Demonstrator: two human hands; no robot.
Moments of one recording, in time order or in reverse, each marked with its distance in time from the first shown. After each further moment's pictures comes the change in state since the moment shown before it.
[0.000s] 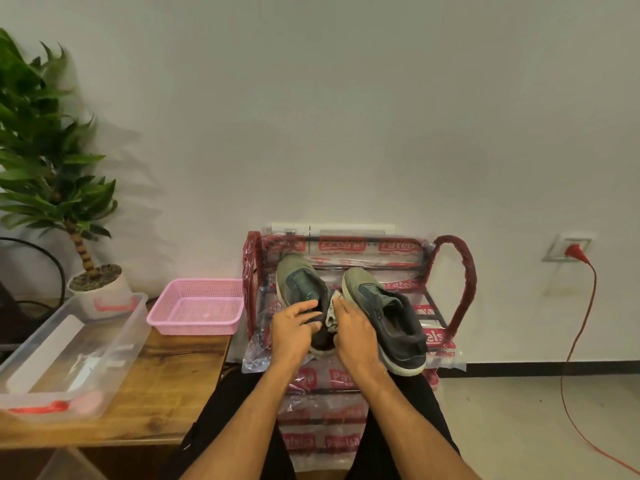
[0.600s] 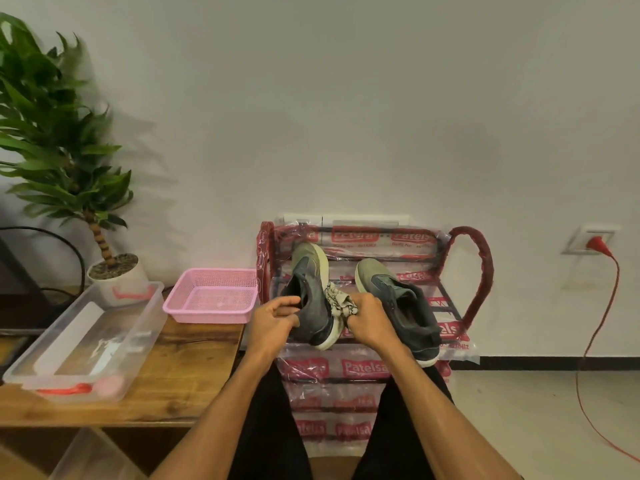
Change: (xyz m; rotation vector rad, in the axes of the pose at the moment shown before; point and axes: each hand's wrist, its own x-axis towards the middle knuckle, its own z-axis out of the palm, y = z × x) left_hand -0.002 0.003 -0.062 0.162 0.019 -0.009; right_hand 0.011 0.002 -0.021 0.525 -0.166 0.093
